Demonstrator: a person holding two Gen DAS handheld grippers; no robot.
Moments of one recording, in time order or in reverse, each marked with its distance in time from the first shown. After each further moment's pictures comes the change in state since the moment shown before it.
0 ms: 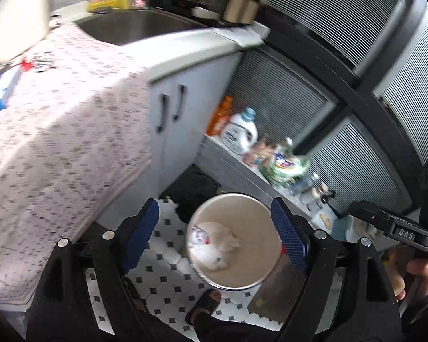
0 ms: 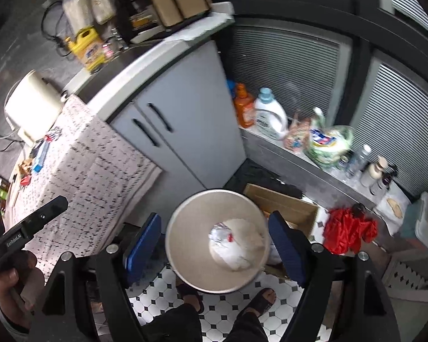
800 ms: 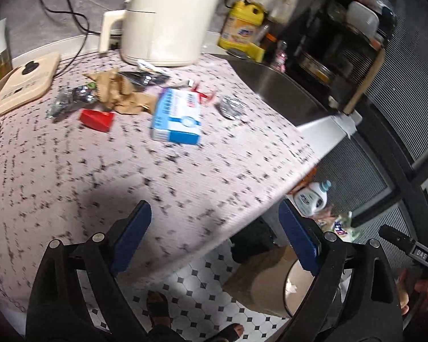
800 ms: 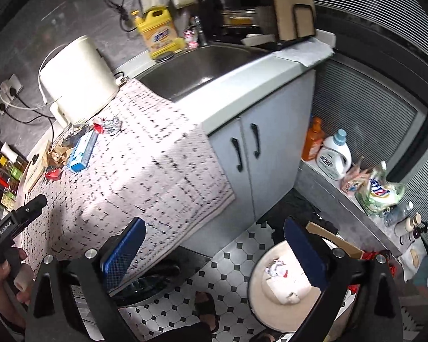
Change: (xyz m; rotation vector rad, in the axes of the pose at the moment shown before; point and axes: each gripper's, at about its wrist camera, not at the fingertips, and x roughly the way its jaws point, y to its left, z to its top) left arm -0.113 0.235 0.025 -0.274 -0.205 0.227; right arm 0.046 0.216 0.048 -0.198 -0.042 0.074
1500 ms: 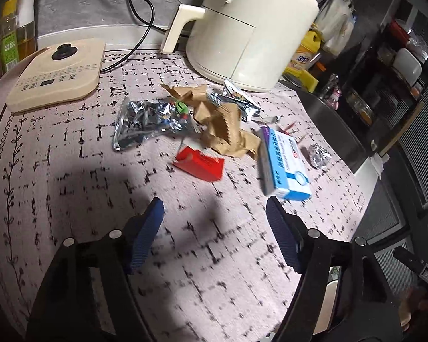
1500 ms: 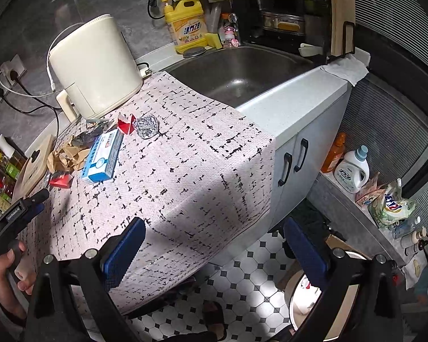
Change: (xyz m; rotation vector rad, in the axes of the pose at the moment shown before) left arm 0.031 0.134 0.056 -0.123 -0.025 0.032; right arm 0.048 0.114 0.022 -0.039 -0.012 -0.028
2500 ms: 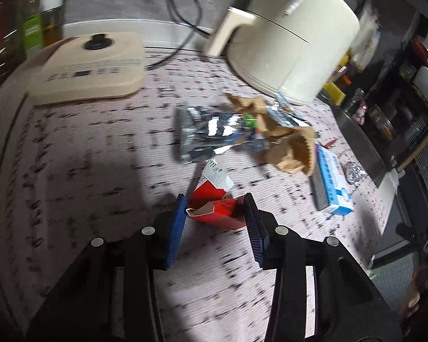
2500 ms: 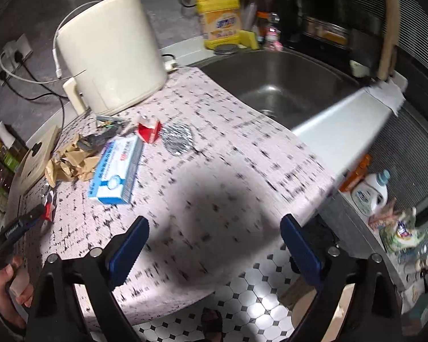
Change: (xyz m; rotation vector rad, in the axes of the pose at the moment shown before) left arm -0.004 0.063 0.003 -0.084 -0.025 0.089; right arm 0.059 0.067 0.046 -0.123 0.016 0.053
